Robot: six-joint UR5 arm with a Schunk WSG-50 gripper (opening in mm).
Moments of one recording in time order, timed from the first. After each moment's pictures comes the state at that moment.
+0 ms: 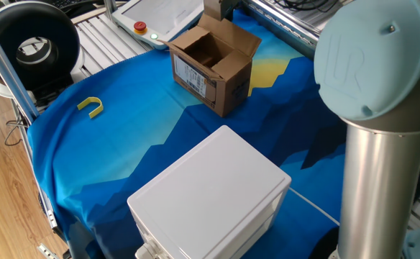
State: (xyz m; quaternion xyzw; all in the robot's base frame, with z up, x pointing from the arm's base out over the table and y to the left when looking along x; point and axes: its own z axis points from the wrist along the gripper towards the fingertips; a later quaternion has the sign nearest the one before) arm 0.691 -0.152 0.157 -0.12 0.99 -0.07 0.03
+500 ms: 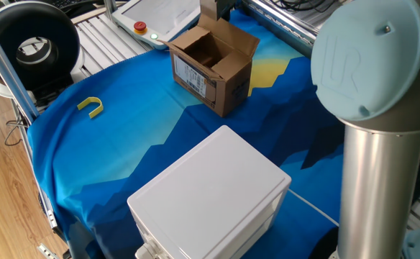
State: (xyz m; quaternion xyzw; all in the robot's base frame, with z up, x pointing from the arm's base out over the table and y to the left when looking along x) arm 0.691 -0.142 0.160 -0.11 0.99 -0.06 0.02
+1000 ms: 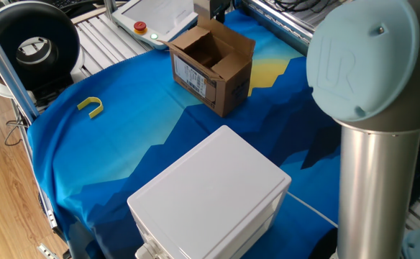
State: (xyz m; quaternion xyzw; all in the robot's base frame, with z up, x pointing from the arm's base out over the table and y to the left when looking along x) arm 0.689 -0.118 0.163 -0.09 0.99 -0.04 0.01
